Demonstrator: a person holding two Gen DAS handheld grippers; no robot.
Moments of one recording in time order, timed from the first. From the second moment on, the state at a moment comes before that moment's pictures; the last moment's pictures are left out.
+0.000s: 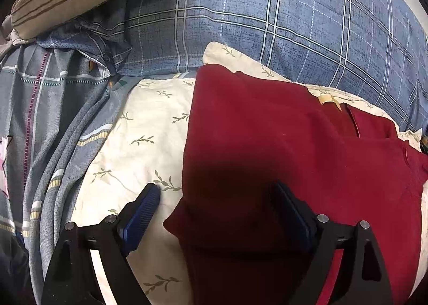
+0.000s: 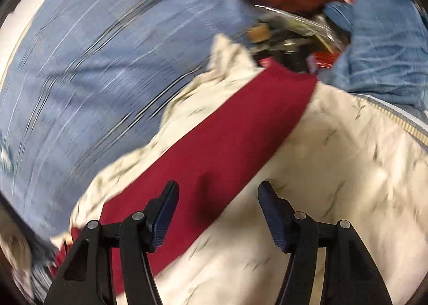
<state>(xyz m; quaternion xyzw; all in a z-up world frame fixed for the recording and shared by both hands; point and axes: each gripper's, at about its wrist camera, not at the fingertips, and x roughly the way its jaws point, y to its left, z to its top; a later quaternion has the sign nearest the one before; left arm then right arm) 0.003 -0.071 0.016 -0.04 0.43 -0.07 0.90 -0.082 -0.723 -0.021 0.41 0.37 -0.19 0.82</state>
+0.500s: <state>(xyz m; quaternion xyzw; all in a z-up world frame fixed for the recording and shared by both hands) -0.001 -0.038 0.035 -0.10 0.41 -0.07 0.90 -0.065 -0.665 0.066 0.32 0.31 -0.06 0.89</state>
